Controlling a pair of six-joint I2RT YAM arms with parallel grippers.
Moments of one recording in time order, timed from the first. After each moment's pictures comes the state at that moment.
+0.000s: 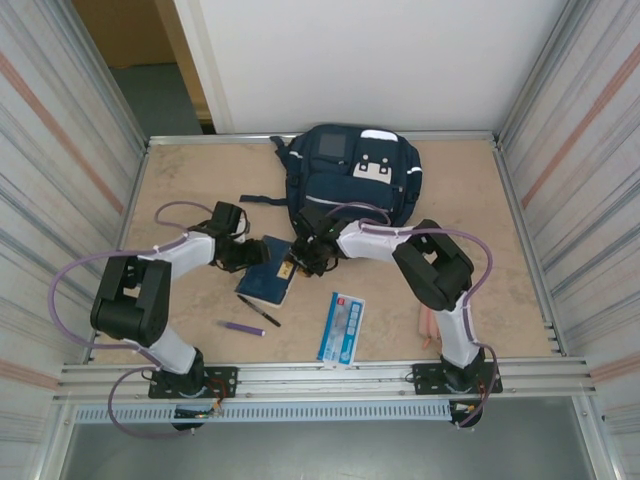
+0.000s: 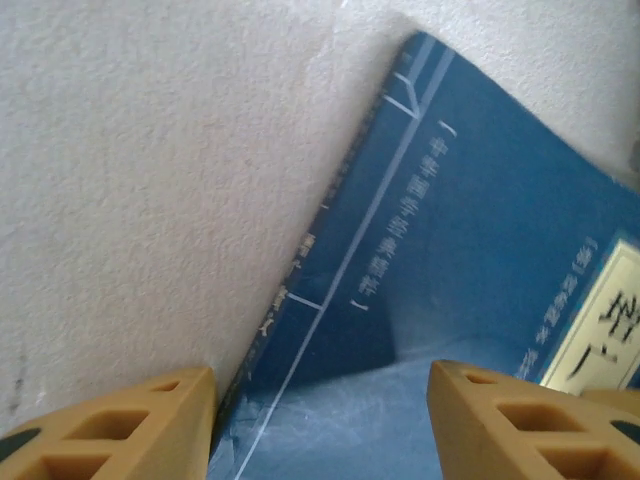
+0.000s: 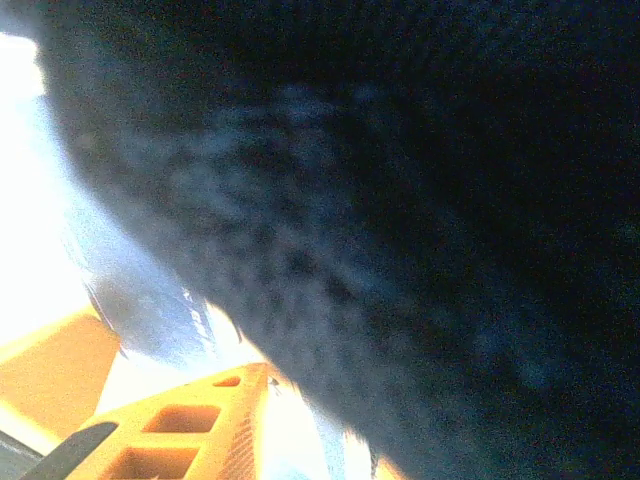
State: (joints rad) left arm -0.27 1.59 0.82 -0.41 0.23 -0.48; right arm 0.83 2.06 1.37 -0.35 -0.27 1.32
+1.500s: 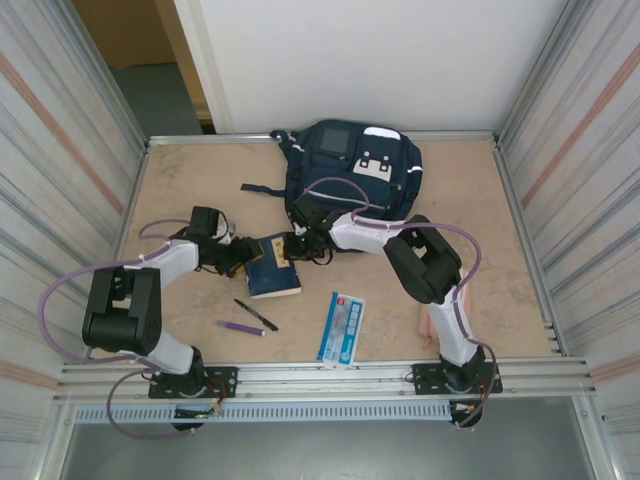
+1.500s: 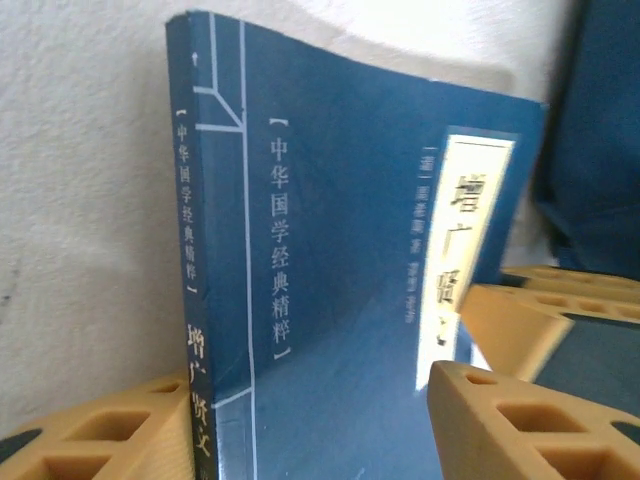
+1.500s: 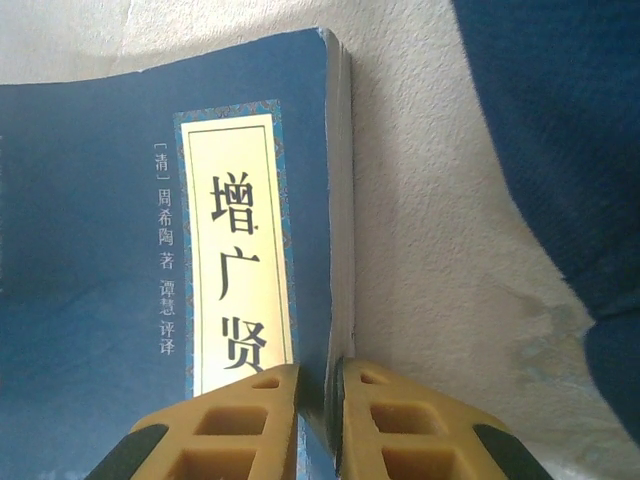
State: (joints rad) left arm -0.13 1.51 0.73 -0.32 0.52 -0.64; right arm 0.81 2.14 1.50 -0.39 -0.24 0.70
